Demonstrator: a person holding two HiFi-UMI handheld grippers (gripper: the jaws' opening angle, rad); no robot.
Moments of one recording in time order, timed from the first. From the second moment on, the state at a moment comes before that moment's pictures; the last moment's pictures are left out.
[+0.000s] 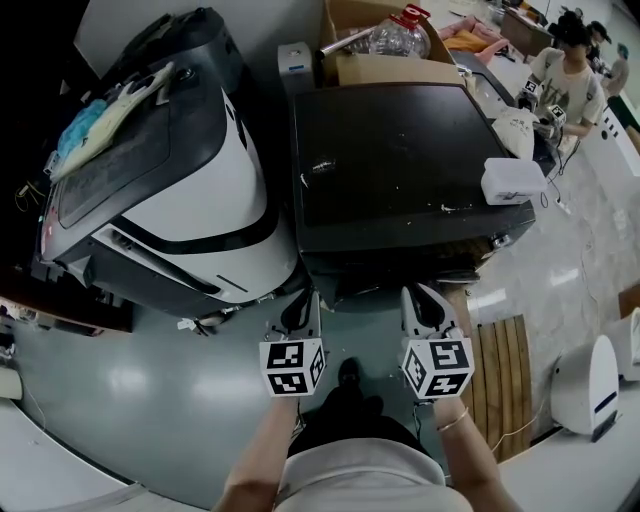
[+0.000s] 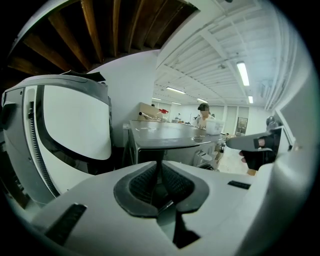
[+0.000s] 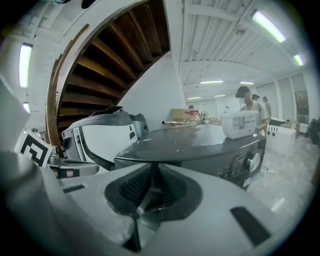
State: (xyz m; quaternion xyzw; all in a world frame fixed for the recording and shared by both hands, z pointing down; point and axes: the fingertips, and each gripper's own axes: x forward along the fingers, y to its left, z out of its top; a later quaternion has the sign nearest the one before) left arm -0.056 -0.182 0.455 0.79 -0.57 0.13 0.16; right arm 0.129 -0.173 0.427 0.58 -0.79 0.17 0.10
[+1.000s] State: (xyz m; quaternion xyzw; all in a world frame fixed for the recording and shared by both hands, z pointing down) left arm -0.051 -0.125 0.421 0.80 -0.57 0.11 0.13; right arm 0.147 -0.118 0.398 0.58 -0.80 0.13 0.09
